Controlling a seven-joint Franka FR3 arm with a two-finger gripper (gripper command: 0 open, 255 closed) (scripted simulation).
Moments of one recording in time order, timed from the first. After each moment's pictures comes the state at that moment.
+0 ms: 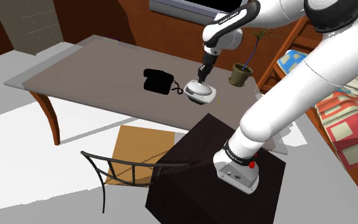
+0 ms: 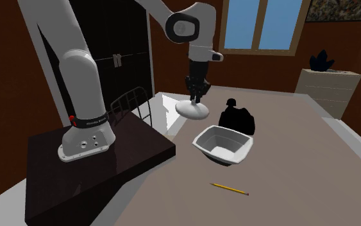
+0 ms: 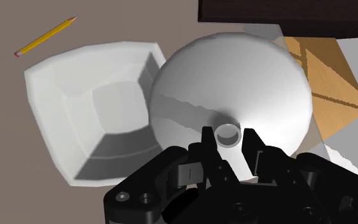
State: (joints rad) arm -0.16 -0.18 -0.44 -2.48 -0.05 2.27 -0.56
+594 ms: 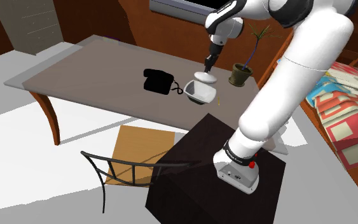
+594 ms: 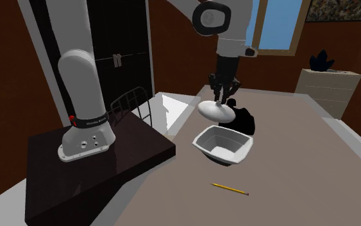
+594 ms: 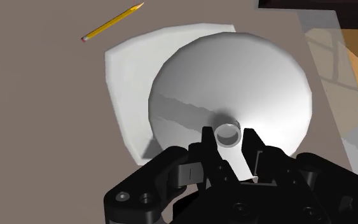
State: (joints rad) arm -0.22 0.07 -0.53 -2.15 0.08 2.15 -0.79
